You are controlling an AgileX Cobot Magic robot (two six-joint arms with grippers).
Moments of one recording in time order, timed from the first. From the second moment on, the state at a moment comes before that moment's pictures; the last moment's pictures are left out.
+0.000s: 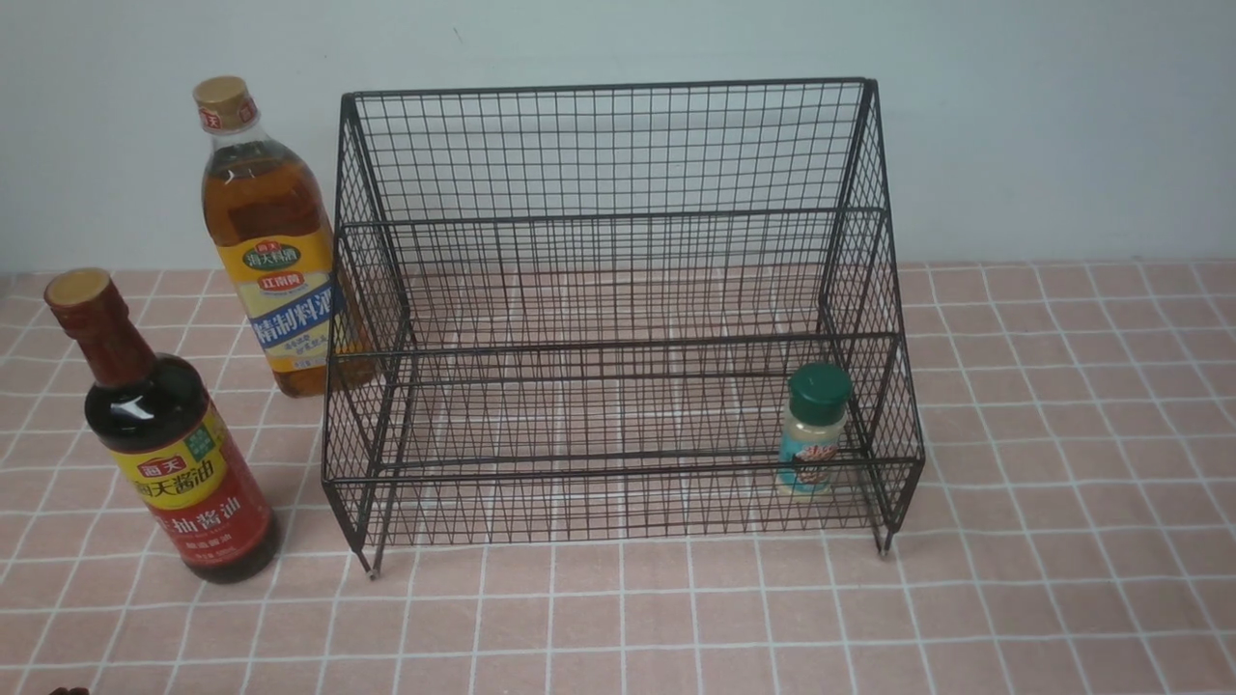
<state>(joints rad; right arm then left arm) 0.02 0.01 -0.08 -0.07 0.39 0.02 -0.06 -0.01 0.03 -0.01 0.38 -0.02</state>
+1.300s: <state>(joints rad) -0.01 -0.01 0.02 -0.07 0.38 0.03 -0.06 -0.01 0.03 -0.01 0.38 -0.02</state>
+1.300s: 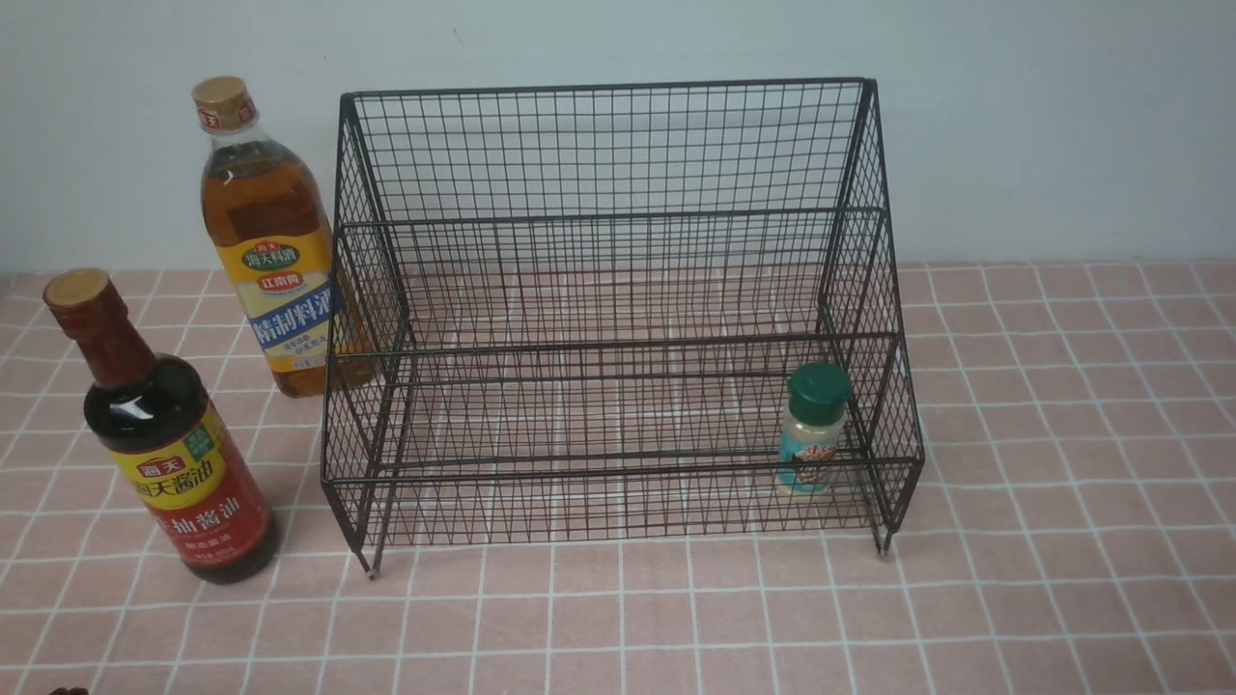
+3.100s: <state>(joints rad) -0.01 -0.01 0.02 -0.07 0.38 0.04 -0.02 1.13 -0.43 -0.20 -0.50 0.12</state>
